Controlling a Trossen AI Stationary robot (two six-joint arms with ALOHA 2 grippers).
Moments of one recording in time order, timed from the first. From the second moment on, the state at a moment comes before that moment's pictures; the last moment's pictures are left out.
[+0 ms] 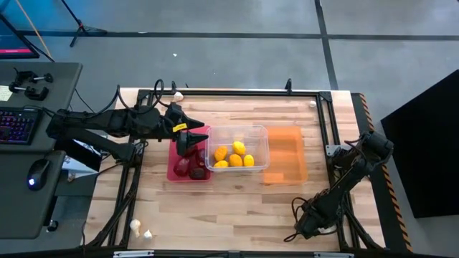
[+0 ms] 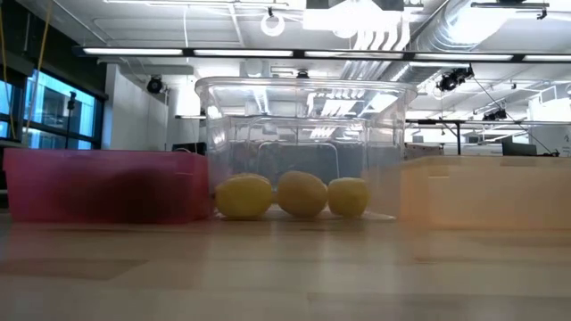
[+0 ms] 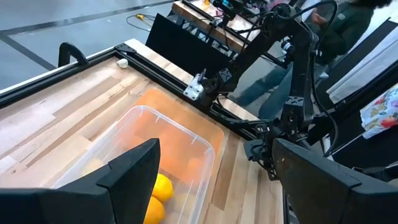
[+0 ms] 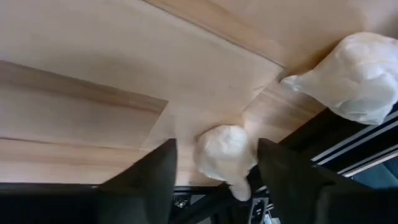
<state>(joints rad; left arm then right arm) -0.12 1.07 1.17 -0.42 -0.27 -0.57 0.91 1.72 0.85 -0.61 -0.60 2.01</state>
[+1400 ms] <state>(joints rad) -0.12 1.07 1.17 -0.42 -0.28 -0.55 0.54 1.43 0.85 0.38 0.34 1.05</state>
